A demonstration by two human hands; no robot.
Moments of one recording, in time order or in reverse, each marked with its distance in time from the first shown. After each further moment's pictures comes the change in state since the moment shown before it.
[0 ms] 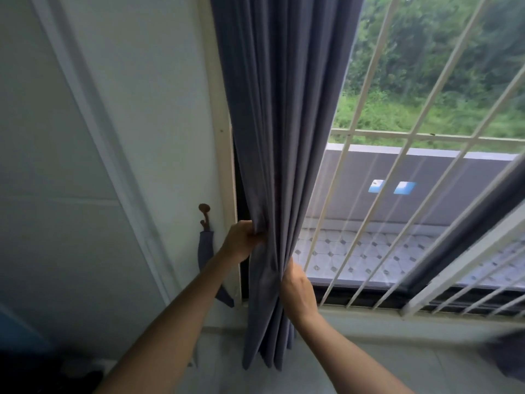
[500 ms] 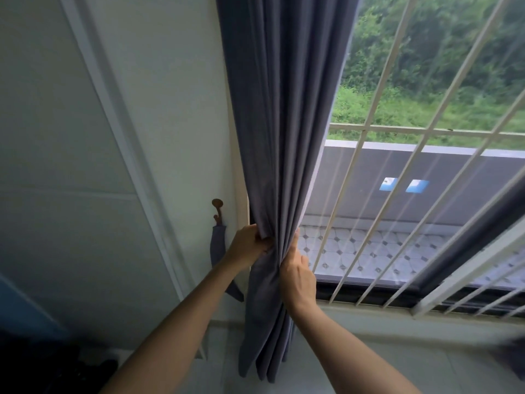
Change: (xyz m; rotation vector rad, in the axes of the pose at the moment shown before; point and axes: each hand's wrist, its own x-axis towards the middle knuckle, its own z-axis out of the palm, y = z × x) left_hand -0.031 0.006 -0.009 0.176 -0.029 -0.051; right_hand 0.002 -0.030 0.007 -0.178 0.051 0.097
